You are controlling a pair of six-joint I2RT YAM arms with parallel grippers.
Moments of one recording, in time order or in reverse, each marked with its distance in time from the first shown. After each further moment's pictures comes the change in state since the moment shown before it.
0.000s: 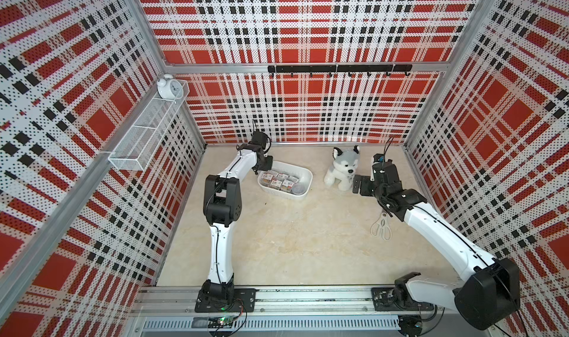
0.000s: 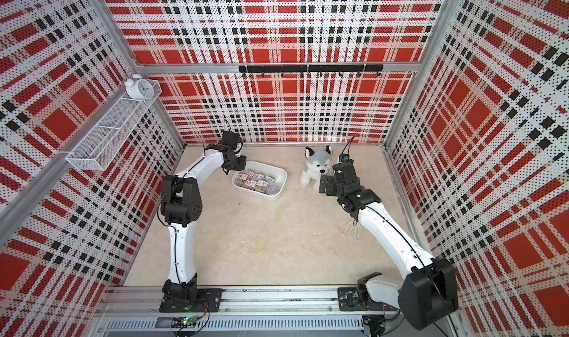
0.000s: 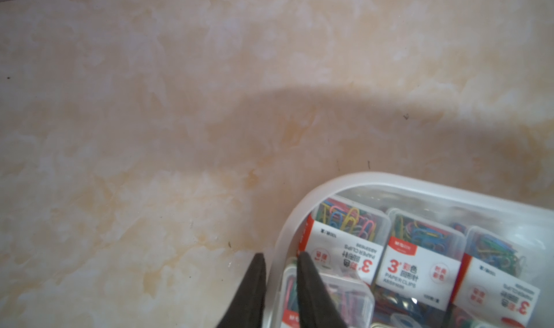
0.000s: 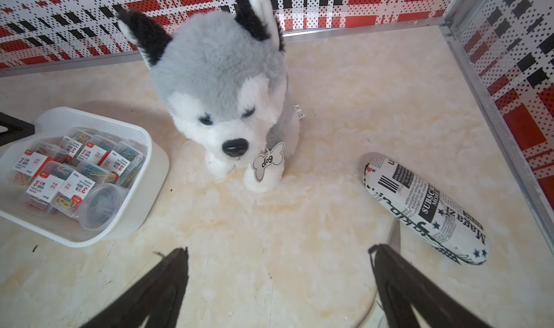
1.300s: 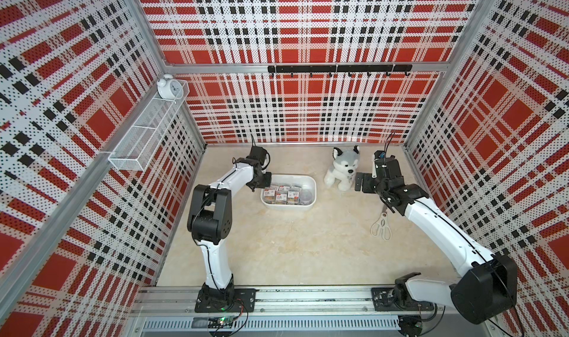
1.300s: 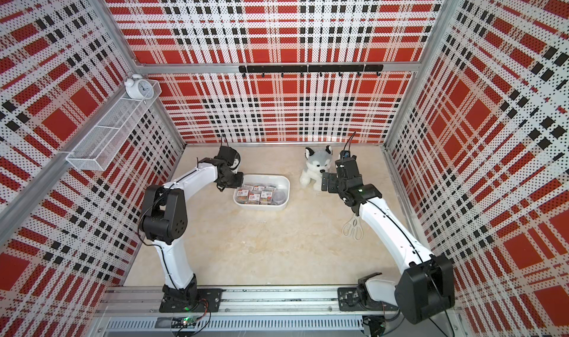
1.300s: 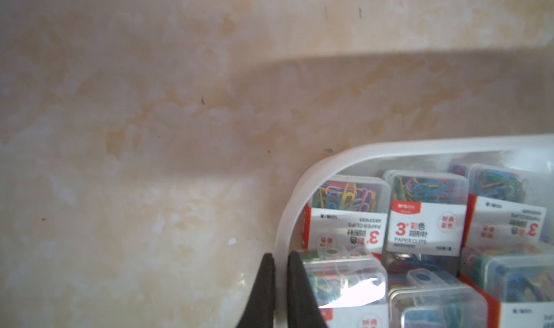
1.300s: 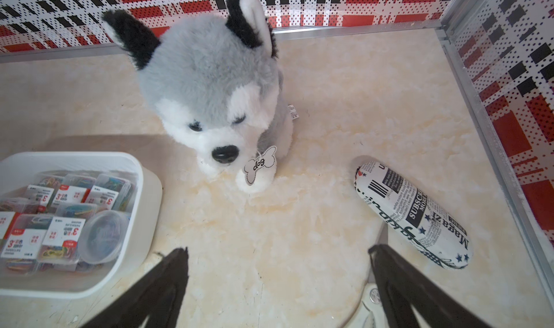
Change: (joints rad) left arm -0.067 -0.325 -0.491 0.050 0.041 -0.071; right arm -0.043 0.036 0.068 -0.056 -0.029 -0.051
